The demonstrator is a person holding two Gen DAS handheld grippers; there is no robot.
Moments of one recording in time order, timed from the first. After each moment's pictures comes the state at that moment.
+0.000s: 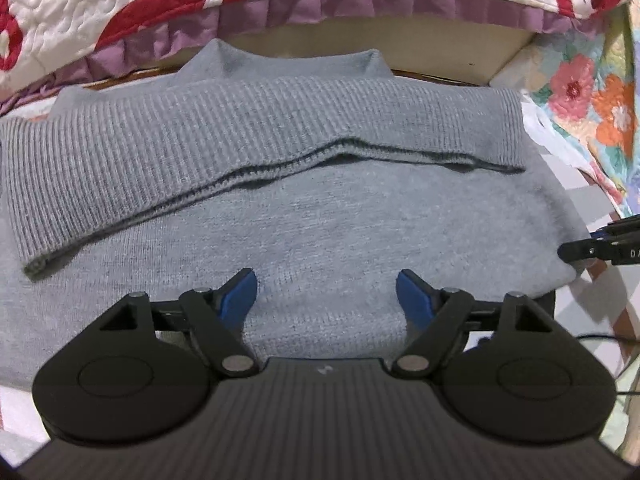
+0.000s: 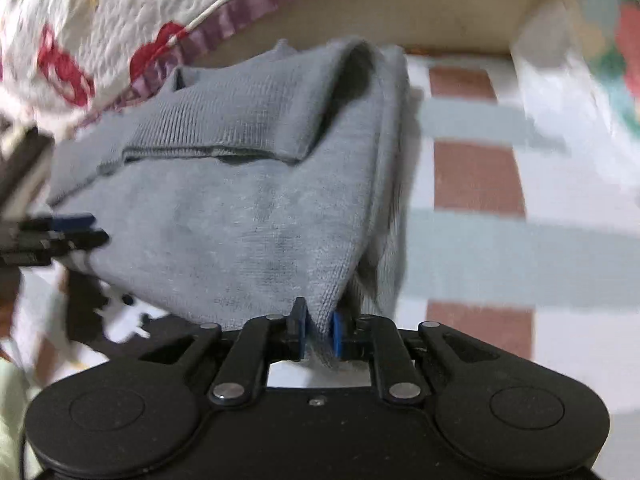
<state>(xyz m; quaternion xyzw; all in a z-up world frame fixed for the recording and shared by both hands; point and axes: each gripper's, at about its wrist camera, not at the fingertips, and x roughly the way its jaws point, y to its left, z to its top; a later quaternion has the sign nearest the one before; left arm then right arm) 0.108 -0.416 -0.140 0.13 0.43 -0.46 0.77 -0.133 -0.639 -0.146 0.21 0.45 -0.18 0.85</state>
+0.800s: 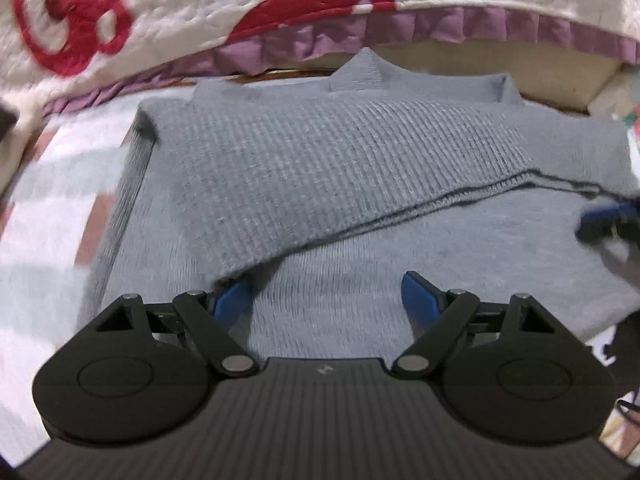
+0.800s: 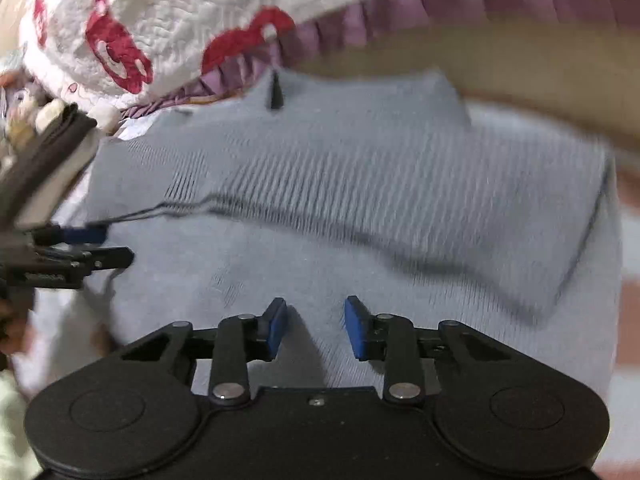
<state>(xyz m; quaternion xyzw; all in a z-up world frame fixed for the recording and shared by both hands) 0.192 -0.379 -0.140 0.18 0.41 -0.38 0.81 0.012 -0.607 -0.141 0.17 0.41 -0.11 0.89</state>
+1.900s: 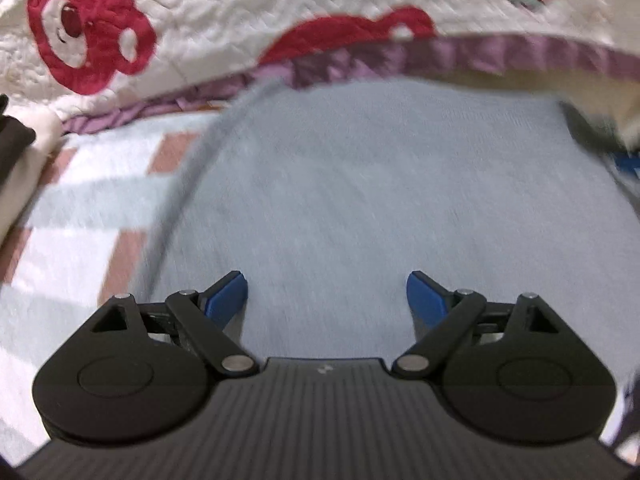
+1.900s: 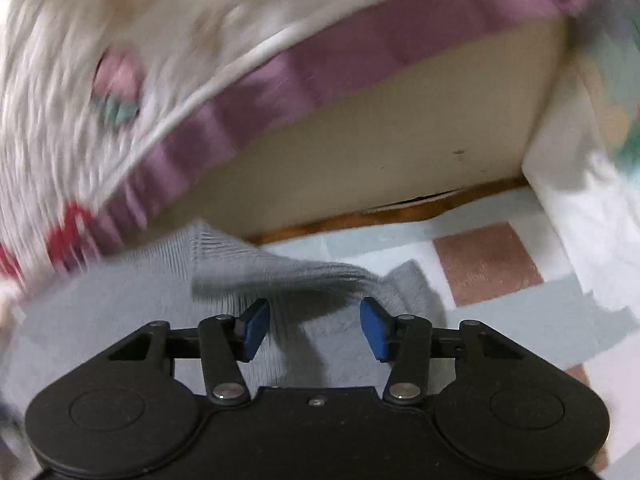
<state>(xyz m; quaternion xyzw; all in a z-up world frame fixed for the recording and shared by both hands) 0.203 -0.357 -0.150 0.17 0.39 -0.35 0.83 -0.026 -0.741 -0.148 0.28 0.25 -0.29 0.88</state>
